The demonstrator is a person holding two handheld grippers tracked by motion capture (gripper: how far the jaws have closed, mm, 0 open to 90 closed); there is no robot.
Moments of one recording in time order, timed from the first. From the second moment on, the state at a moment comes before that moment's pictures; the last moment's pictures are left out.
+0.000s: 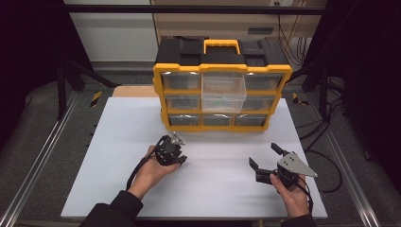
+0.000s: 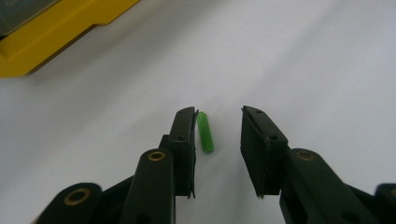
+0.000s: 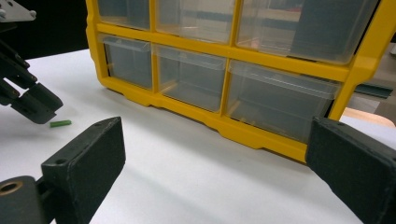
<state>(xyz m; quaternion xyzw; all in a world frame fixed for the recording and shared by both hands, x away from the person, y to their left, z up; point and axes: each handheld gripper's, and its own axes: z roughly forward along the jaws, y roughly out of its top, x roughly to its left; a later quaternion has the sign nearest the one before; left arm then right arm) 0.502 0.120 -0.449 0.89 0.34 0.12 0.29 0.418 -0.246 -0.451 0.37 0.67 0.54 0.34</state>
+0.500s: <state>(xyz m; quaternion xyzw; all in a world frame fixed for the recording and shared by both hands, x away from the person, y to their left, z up) 0.509 0.119 -0.454 0.89 0.35 0.11 0.27 0.418 -0.246 -0.451 0.37 0.67 0.54 0.34</state>
